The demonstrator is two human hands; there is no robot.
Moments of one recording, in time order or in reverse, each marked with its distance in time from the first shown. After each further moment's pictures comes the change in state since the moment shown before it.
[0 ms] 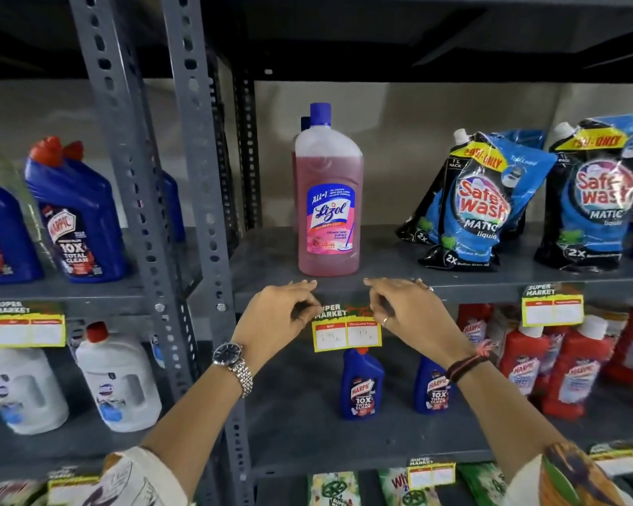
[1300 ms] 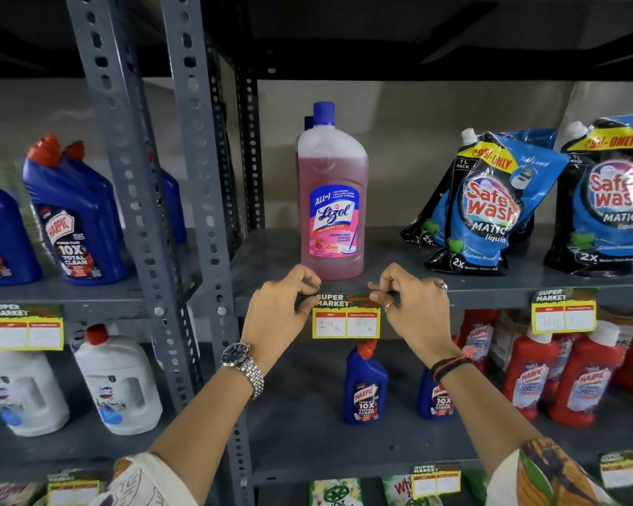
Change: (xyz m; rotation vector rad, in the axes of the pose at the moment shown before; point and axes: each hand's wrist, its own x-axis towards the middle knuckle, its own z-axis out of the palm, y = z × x) left_hand 0.010 0.005 0.003 0.081 0.174 -0.057; right_hand 0.017 0.001 0.022 0.103 0.412 0.122
